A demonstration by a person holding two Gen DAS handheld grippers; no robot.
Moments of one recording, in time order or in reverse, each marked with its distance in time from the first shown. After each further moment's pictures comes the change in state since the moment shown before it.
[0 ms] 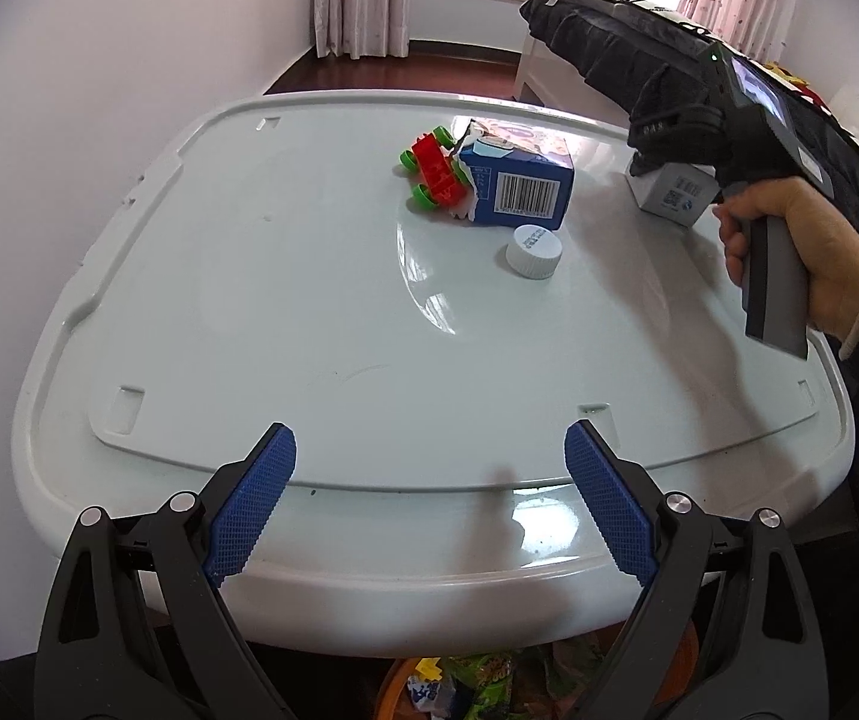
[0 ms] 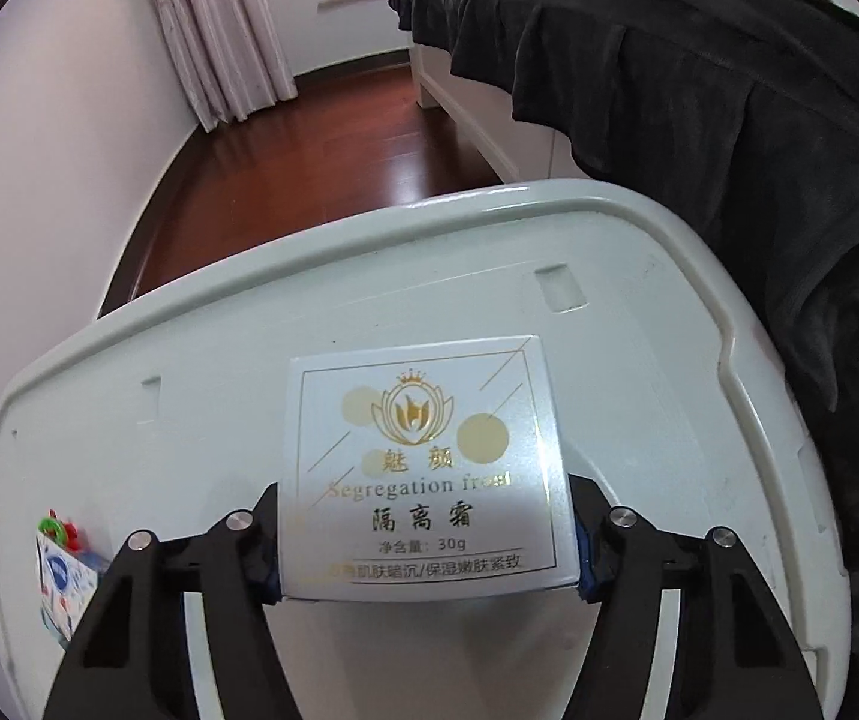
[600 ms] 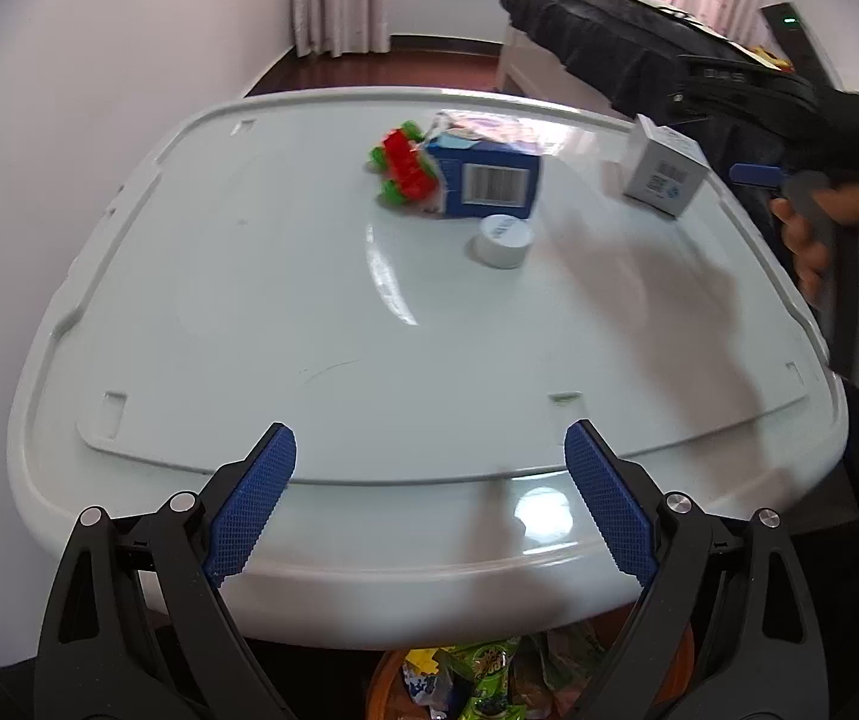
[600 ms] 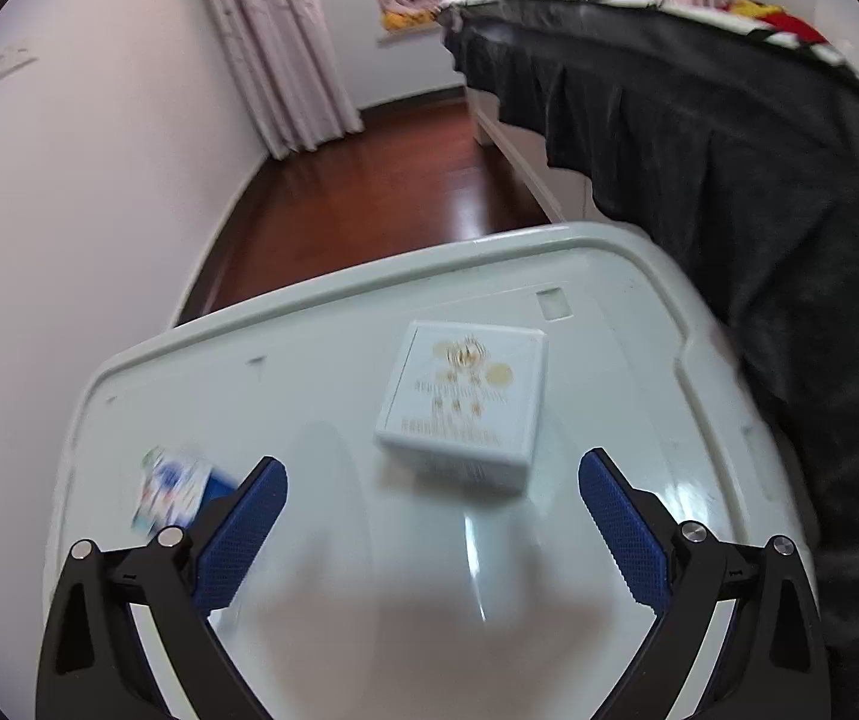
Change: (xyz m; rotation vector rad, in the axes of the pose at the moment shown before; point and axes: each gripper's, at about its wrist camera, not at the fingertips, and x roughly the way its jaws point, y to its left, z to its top) left arm 0.001 -0.008 0.001 0.029 0.021 -0.010; right arm -0.060 -0.017 -0.014 -0.015 -0.058 0.156
